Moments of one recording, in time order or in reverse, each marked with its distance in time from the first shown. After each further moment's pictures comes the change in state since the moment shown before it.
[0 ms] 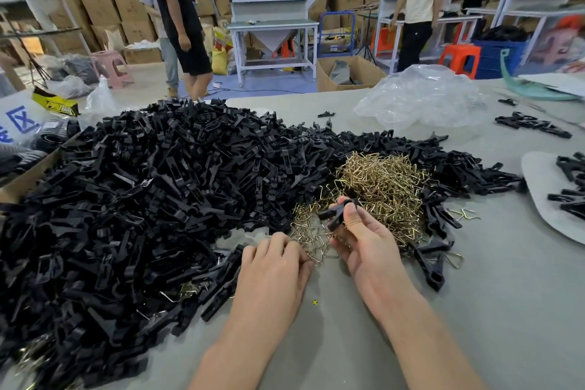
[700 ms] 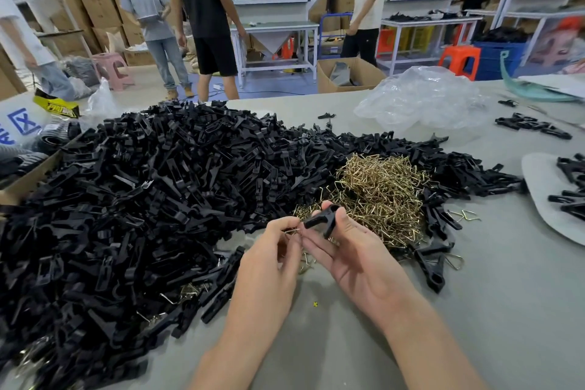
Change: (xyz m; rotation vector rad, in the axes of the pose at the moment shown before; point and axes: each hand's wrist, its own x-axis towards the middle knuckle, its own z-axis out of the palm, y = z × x) left_hand 0.002 0.000 -0.010 -0.676 0.178 -0.167; right_hand -0.008 -0.004 0.005 0.273 -0.225 0.220
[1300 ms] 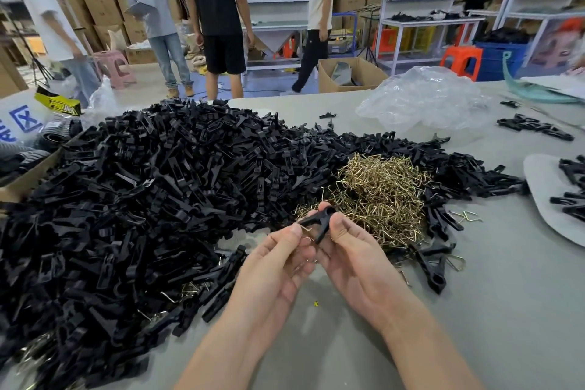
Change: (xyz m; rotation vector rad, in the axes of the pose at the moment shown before) left_hand 0.008 0.017 0.000 -1.173 -0.094 -0.709; right_hand 0.001 0.006 0.005 -0.038 -0.058 -0.047
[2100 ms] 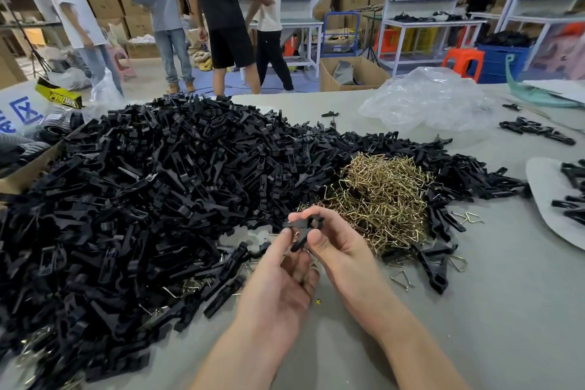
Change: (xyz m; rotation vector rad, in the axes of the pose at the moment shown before) left_hand -0.004 -0.010 0.008 -0.297 0.196 -0.184; right_hand -0.003 0.017 -0.009 -0.642 -0.116 -0.277
